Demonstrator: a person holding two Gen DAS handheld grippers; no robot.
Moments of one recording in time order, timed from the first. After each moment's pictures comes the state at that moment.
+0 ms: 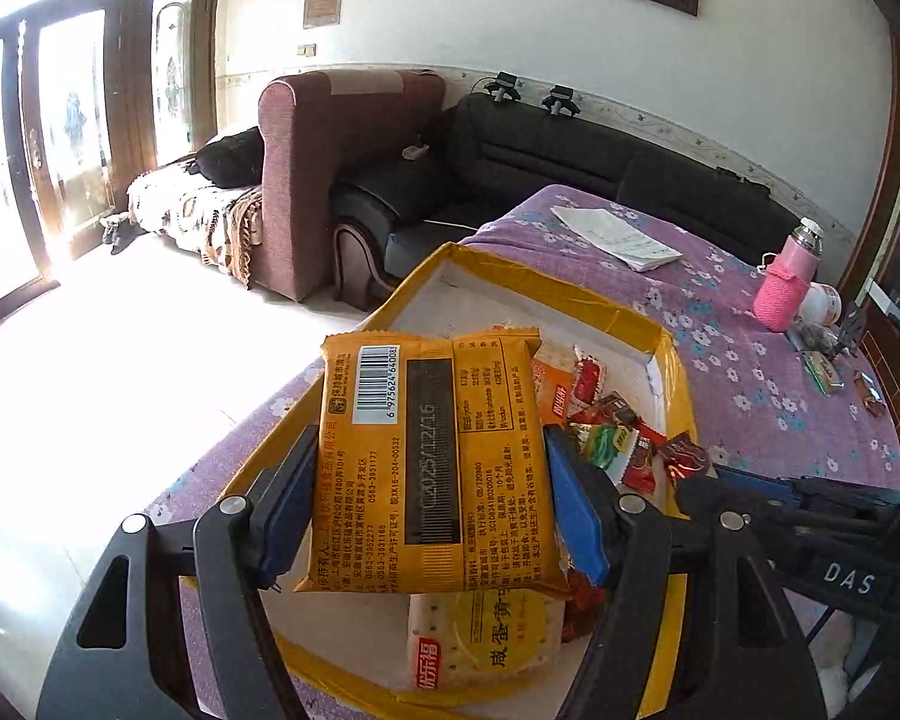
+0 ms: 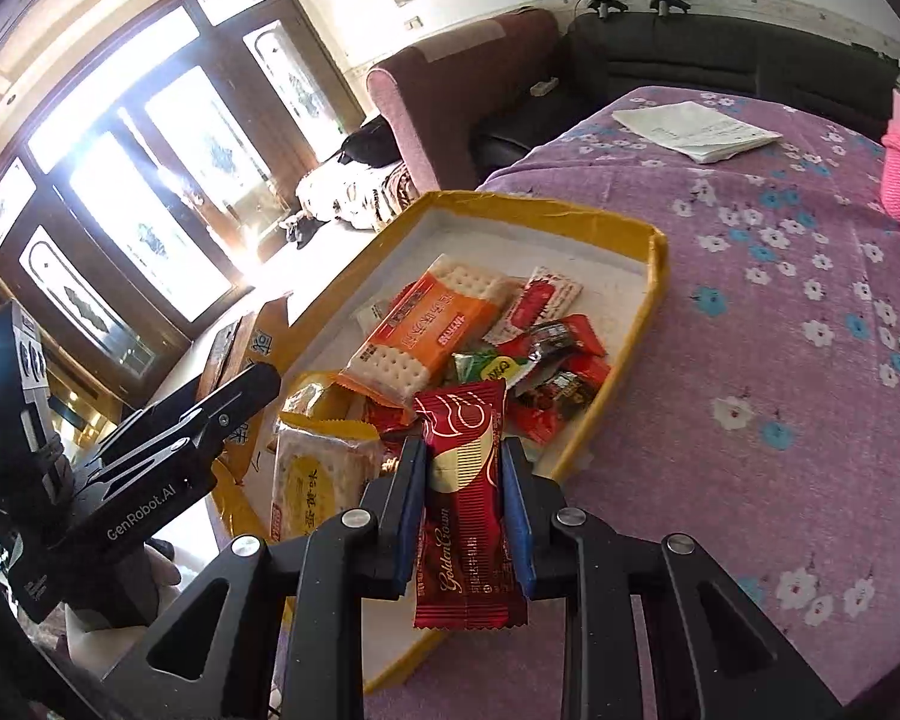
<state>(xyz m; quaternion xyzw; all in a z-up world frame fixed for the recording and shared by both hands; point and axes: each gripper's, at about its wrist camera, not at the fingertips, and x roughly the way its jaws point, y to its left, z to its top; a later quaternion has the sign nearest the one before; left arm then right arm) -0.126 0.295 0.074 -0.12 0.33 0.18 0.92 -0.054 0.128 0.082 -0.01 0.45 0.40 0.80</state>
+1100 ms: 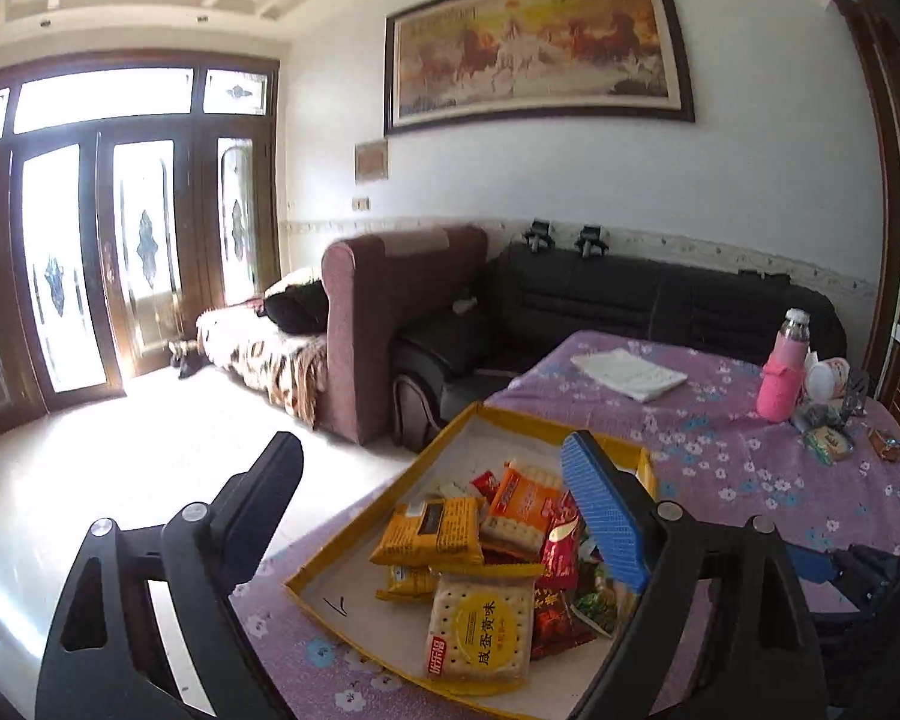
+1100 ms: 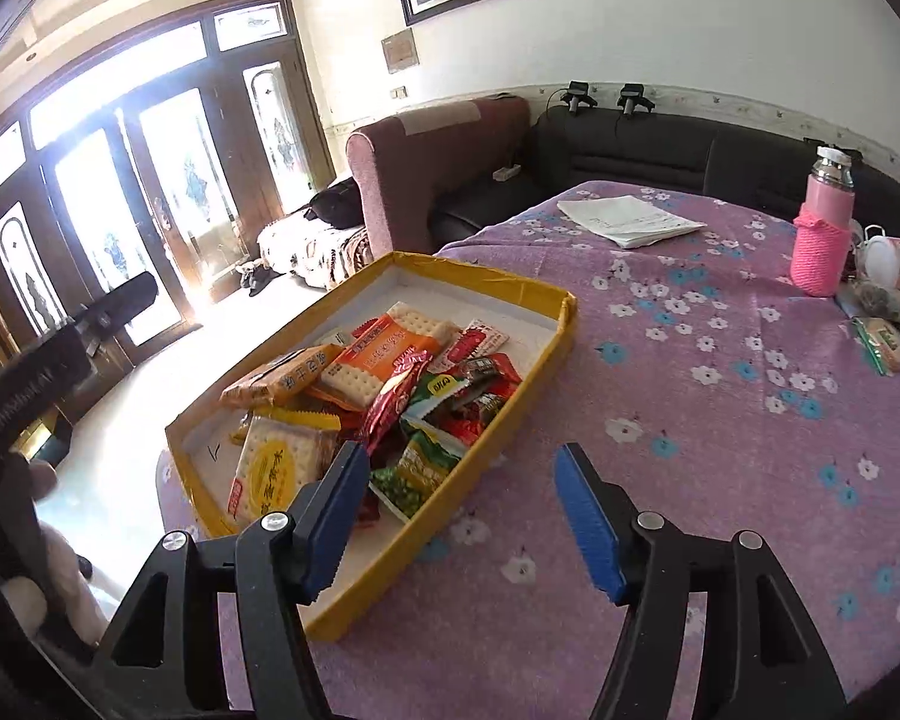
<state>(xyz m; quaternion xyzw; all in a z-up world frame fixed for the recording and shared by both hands) -0.230 0.226 0.164 -0.04 0.14 0.26 0.95 -0.121 0.041 0.109 -0.04 0.33 0.35 0.88</state>
